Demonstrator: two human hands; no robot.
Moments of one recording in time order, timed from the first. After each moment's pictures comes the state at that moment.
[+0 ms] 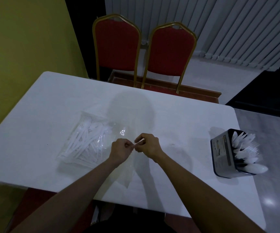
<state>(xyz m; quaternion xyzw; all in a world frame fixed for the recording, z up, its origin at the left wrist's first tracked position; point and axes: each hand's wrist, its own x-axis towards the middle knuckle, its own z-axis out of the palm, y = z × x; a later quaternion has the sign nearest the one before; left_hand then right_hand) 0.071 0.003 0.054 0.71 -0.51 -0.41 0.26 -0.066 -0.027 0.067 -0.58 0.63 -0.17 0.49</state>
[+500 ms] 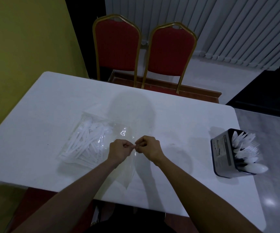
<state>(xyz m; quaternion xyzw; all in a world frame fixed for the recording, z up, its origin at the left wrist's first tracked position) 0.074 0.007 0.056 0.72 -0.48 -0.43 0.27 -0.069 -0.018 0.060 -0.57 0.63 -0.19 0.49</state>
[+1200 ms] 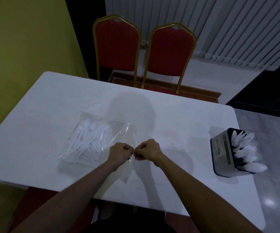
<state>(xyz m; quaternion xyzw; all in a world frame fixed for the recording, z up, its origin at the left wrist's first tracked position) 0.072 0.017 0.056 0.72 -0.43 -0.48 0.25 -0.068 -0.014 0.066 -0.51 0.65 -0.13 0.55</state>
